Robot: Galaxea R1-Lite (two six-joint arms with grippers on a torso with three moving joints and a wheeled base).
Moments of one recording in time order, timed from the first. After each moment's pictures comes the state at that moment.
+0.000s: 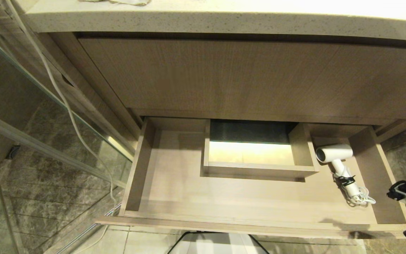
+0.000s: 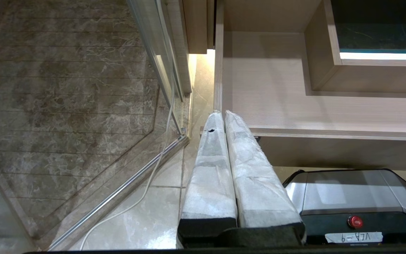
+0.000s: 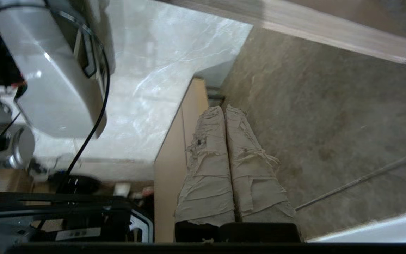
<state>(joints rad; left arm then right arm) 0.00 0.00 0.00 0.00 0.00 0.00 -0.36 1.58 -0.57 0.22 -0.10 -0.58</state>
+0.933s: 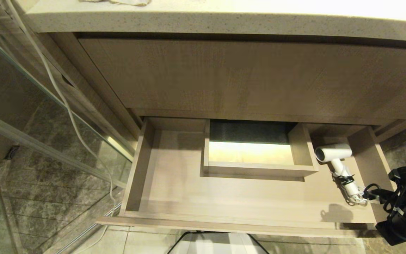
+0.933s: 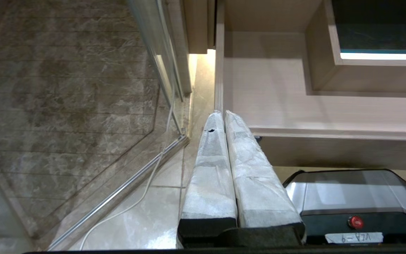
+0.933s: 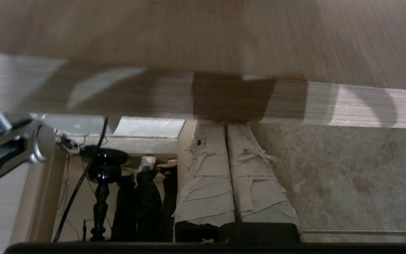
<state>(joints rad) 0.00 0.00 0.00 0.00 0.00 0.00 -0.40 2.06 -0.75 0.07 -0.10 -0.52</state>
